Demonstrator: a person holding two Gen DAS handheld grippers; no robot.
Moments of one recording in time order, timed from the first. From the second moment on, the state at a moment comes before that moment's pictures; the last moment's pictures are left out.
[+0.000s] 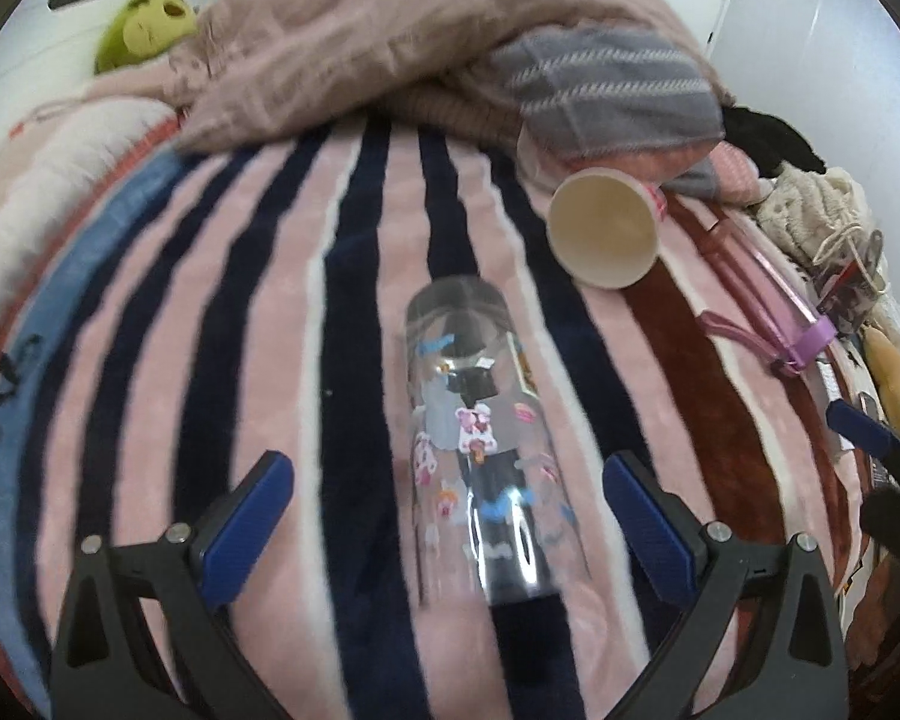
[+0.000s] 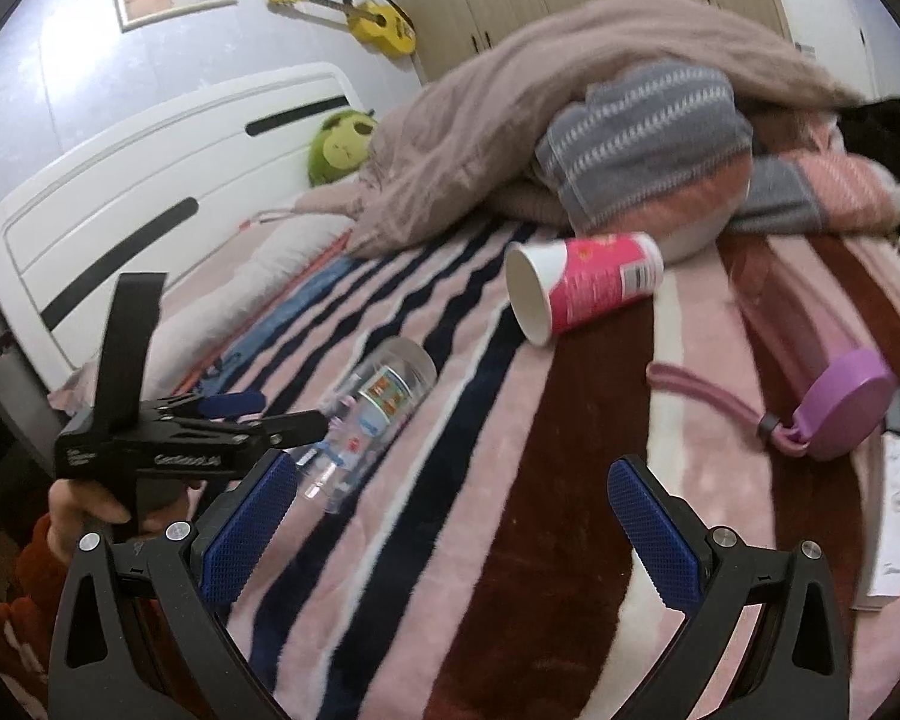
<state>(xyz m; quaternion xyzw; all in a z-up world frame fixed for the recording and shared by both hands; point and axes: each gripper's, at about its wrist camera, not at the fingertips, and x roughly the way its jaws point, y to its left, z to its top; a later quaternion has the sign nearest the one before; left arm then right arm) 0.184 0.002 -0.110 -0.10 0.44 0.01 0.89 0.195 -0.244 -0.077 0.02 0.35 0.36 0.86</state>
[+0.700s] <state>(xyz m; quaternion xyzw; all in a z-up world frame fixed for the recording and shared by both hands) 0.150 0.012 -0.138 -0.14 0.41 -0.06 0.90 0.222 -0.209 -0.113 0.07 0.44 0.43 0.79</state>
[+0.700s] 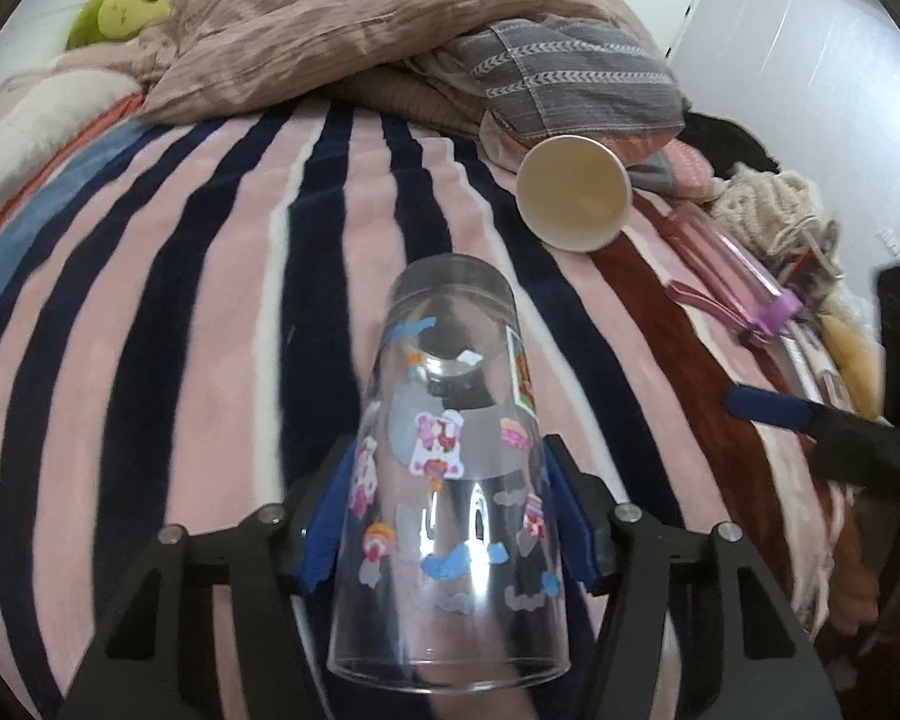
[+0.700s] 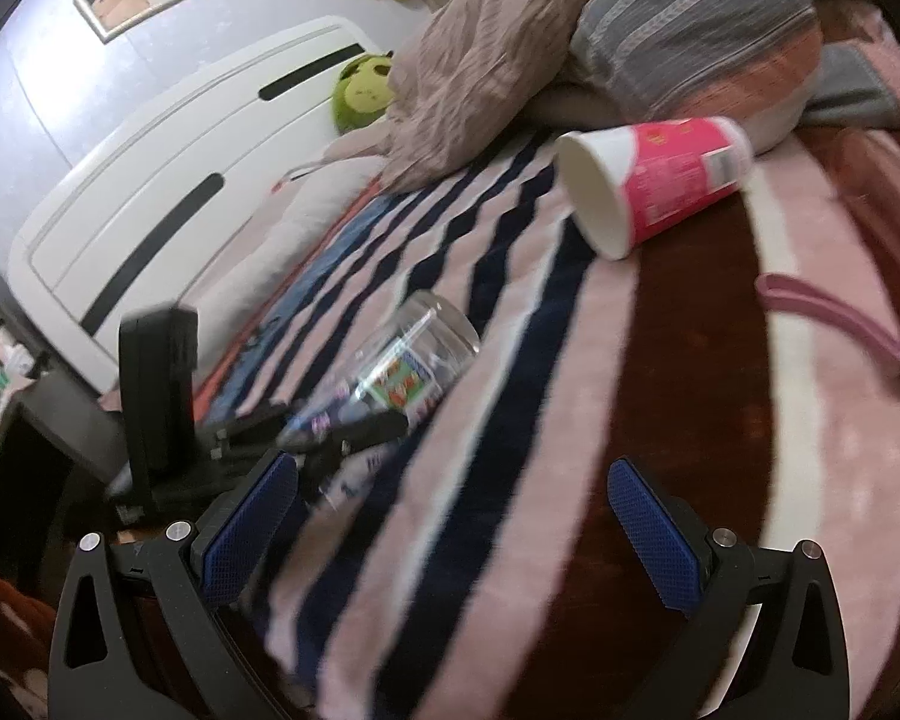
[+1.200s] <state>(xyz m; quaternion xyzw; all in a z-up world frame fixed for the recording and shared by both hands) 0.070 0.038 -0.149 -0.22 0.38 -0.12 0.89 0.218 -0.098 -0.156 0.15 0.59 0.42 0.67</state>
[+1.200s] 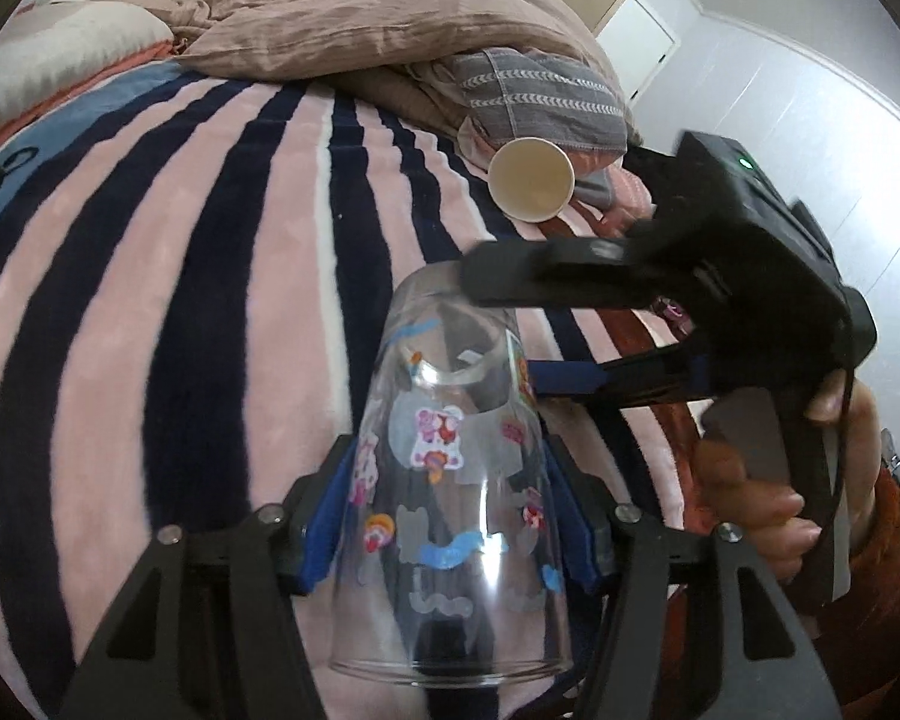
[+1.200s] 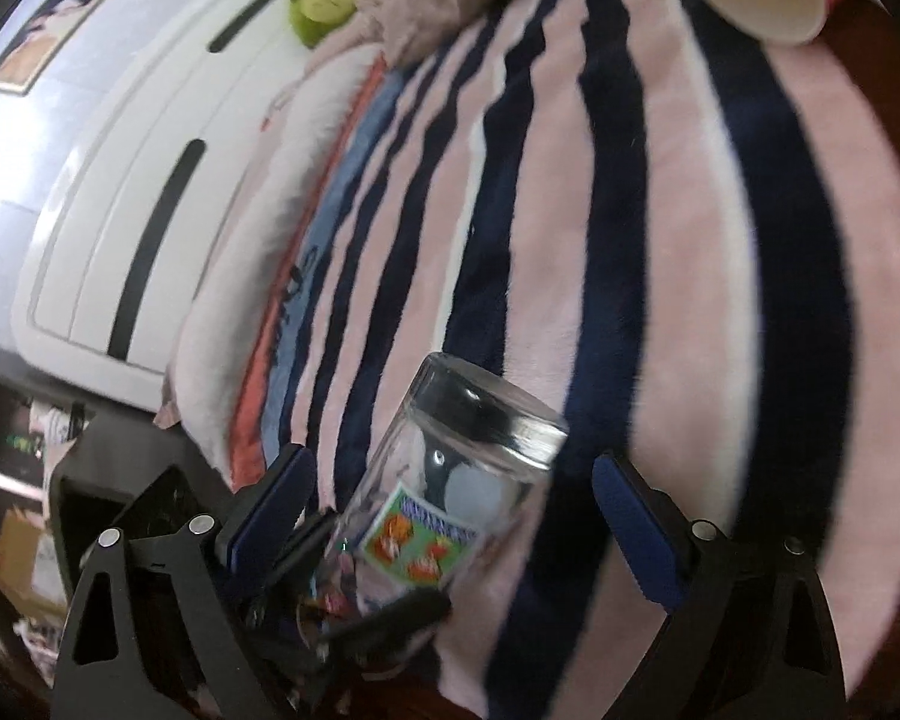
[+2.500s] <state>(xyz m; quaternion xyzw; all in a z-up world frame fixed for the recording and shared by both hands) 0.153 -0.008 -0.118 -0.17 0.33 -0.28 0.89 0.196 -0.145 -0.074 -0.04 0.27 0.44 0.85</state>
